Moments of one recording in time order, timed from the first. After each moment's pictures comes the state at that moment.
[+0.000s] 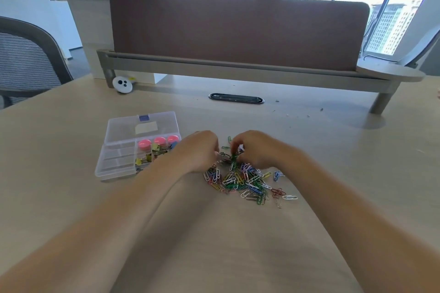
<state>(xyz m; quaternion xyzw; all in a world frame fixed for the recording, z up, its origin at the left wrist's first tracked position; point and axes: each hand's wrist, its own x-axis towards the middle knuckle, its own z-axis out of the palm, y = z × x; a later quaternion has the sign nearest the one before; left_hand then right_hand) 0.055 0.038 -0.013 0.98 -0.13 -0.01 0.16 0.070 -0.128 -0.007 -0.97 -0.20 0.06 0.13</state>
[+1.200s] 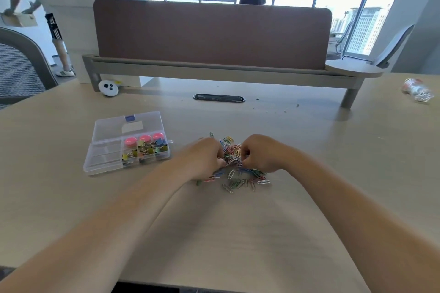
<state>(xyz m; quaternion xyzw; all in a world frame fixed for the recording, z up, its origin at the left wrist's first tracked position) 0.017 -0.005 -0.017 0.97 -0.16 -0.02 0.17 0.020 -0.173 0.001 -0.98 -0.15 0.09 0.11</state>
